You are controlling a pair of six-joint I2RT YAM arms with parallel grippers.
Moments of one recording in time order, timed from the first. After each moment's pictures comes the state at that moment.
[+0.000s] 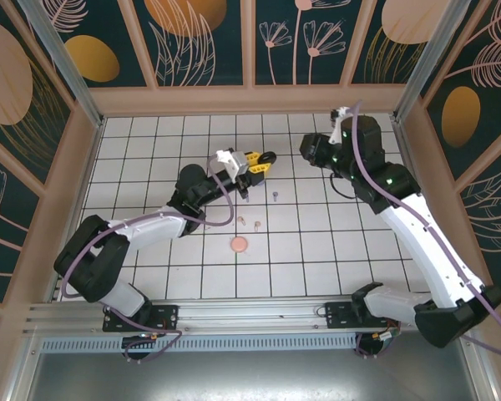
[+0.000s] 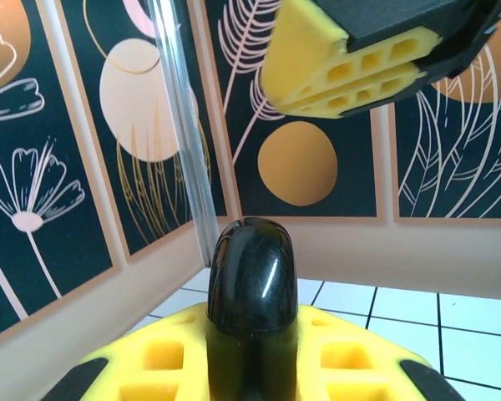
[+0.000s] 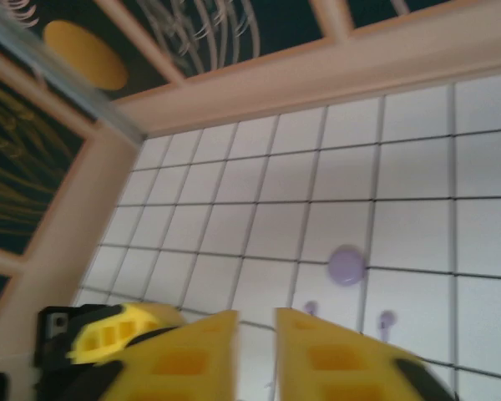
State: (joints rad) left arm -0.67 1.57 0.82 0.92 0.46 -0.01; right arm 0.48 1.15 1.35 -0.65 0.00 0.56
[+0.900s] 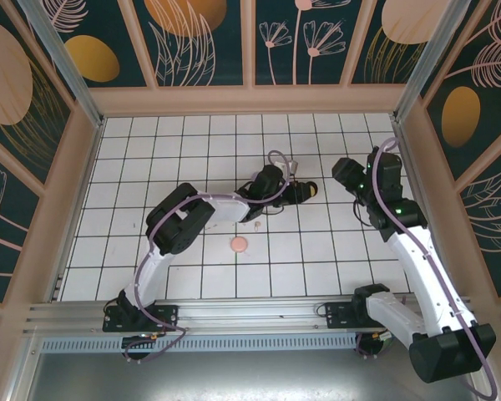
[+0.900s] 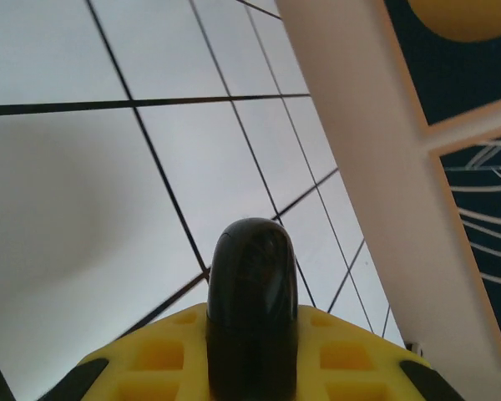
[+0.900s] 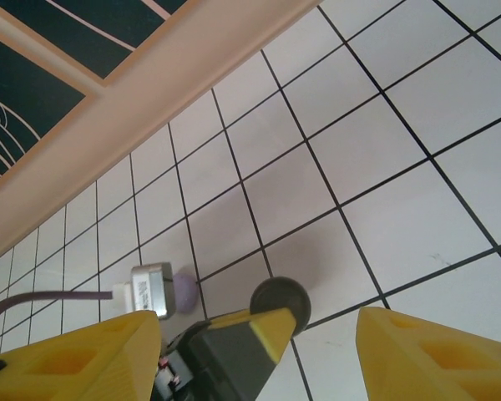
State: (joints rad) left arm -0.84 2.25 1.39 0.49 0.35 -0.94; right arm 0.22 0.93 0.93 -0.55 0.04 0.70
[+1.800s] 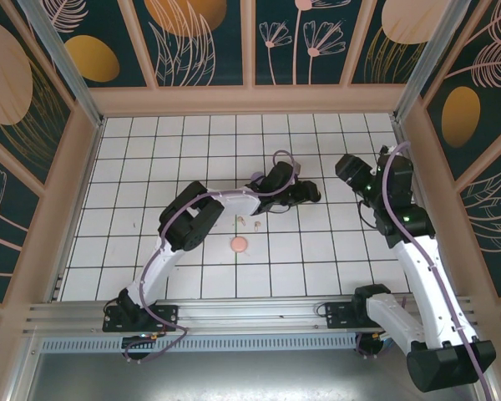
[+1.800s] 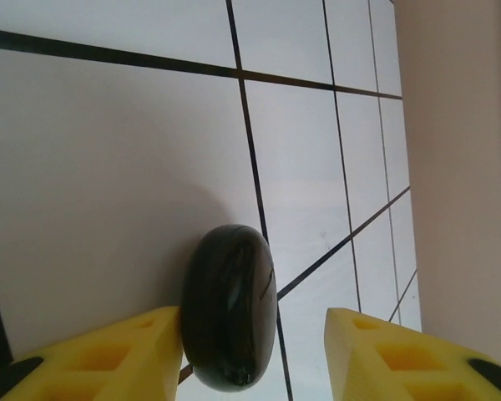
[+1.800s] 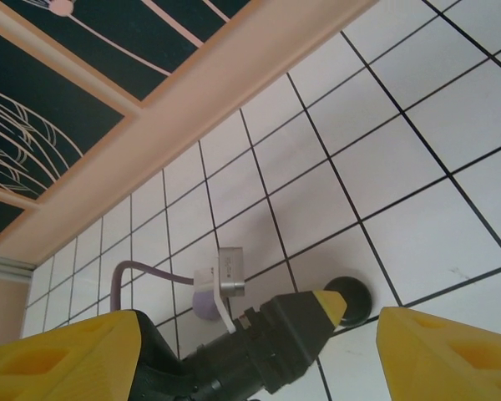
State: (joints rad) left arm -0.84 2.37 1.60 0.20 0.30 -1.03; right arm 0.18 0.87 0.95 -0.54 -0.02 0.70
